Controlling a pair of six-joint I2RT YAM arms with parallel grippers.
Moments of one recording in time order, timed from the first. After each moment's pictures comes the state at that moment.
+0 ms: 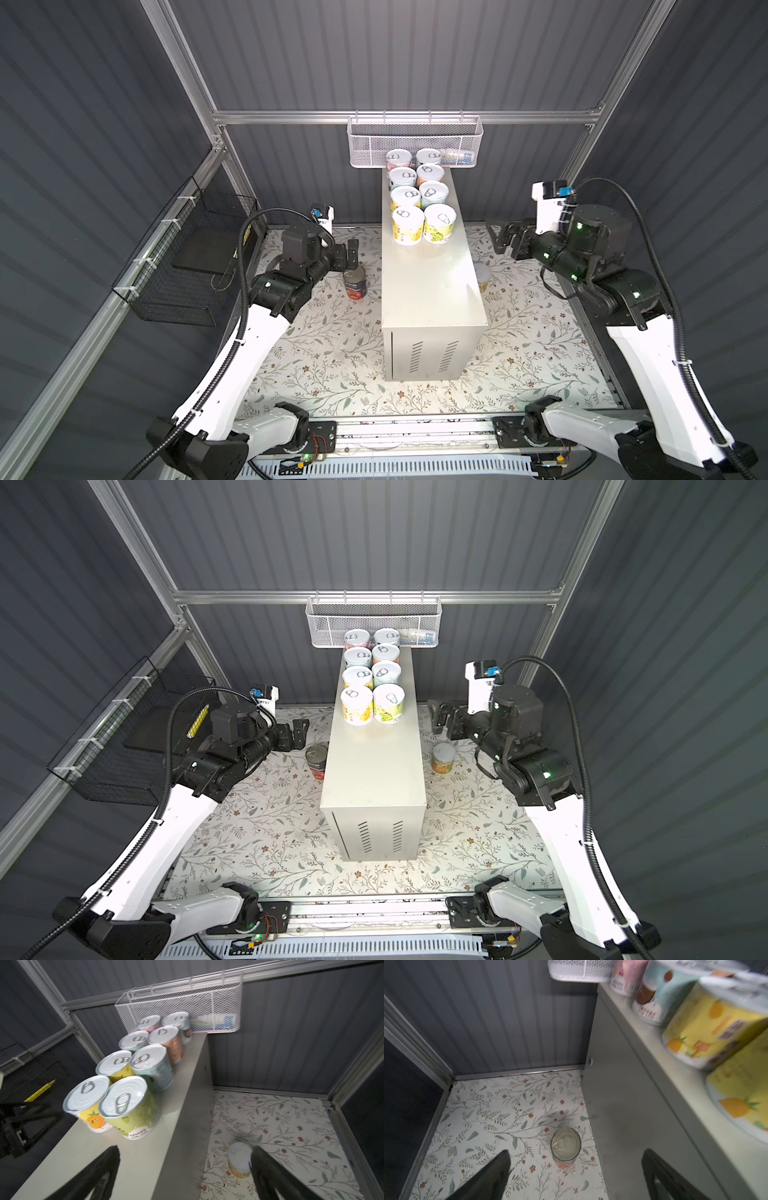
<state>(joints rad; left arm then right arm) -0.41 1.19 1.32 -0.58 -0.12 -0.15 0.32 1.11 1.57 -0.72 0.00 0.23</state>
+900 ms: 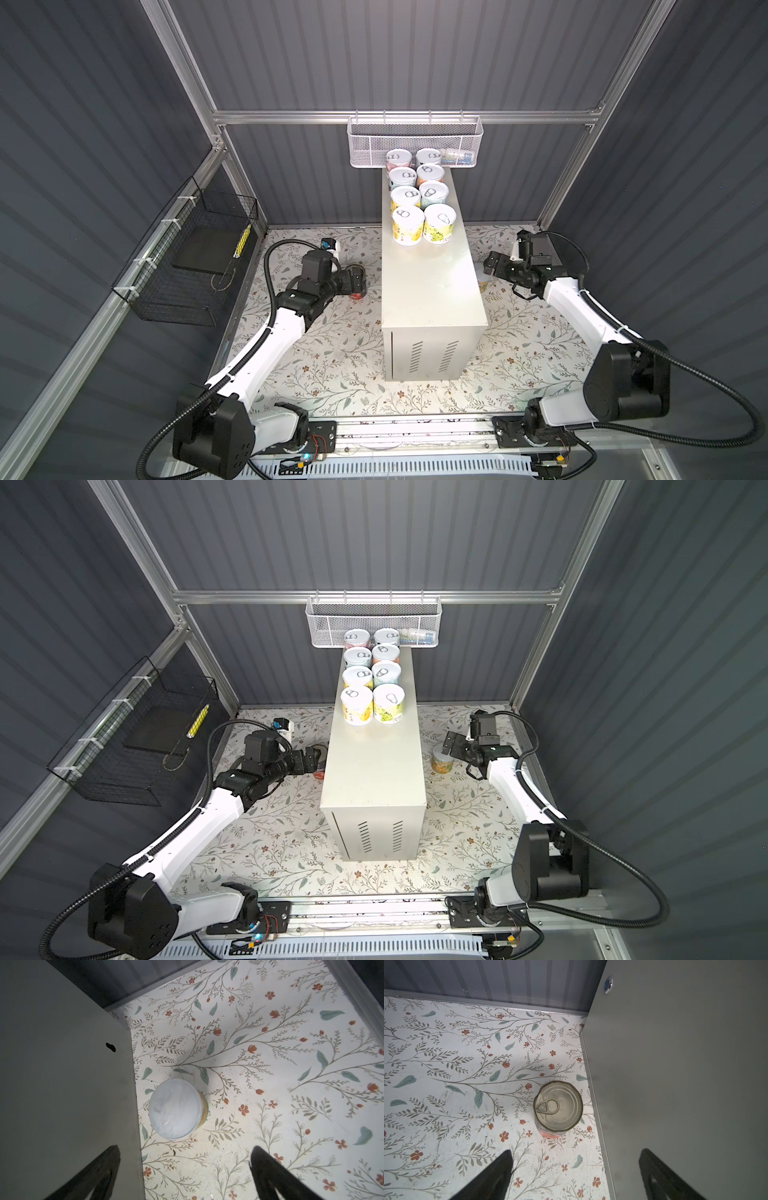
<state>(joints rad) -0.35 1.24 0.96 -0.31 0.02 -0.27 0.08 1.48 1.11 -0.44 -0.03 0.36</state>
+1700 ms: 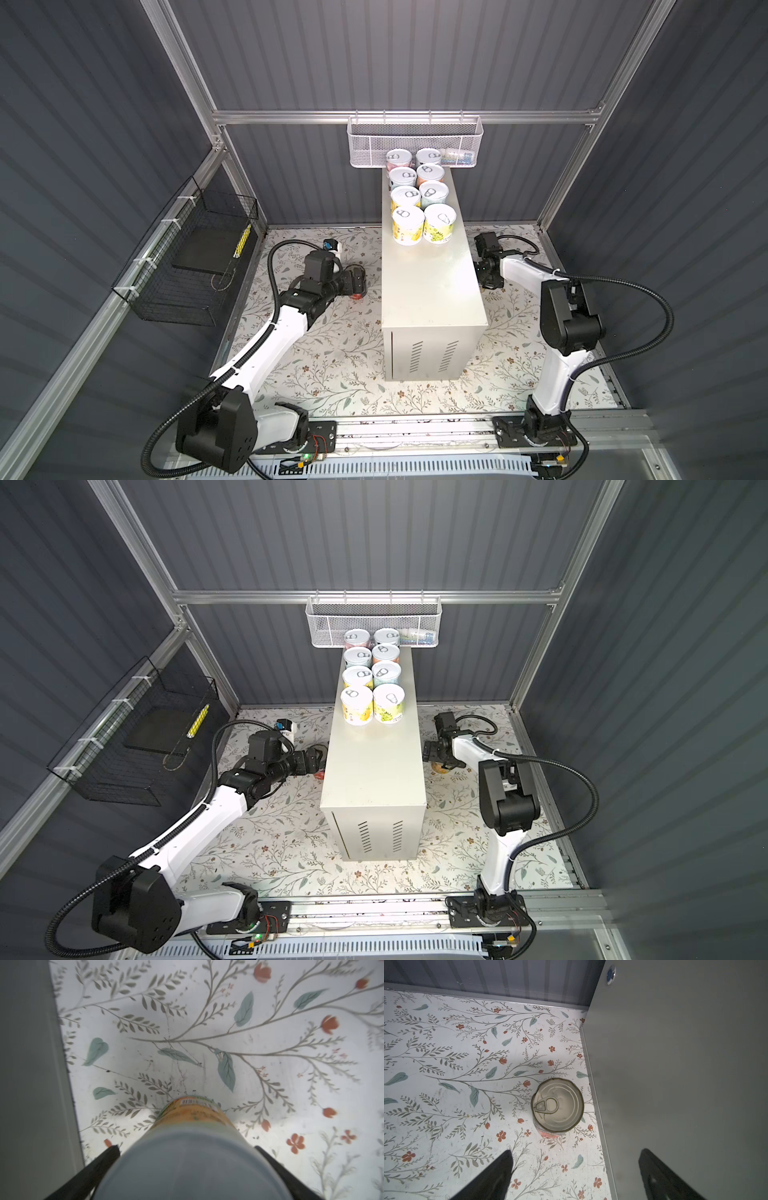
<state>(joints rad) -0.35 1.28 0.96 -0.30 0.03 -0.27 0.20 1.96 1.36 -0.51 0.11 0.35</state>
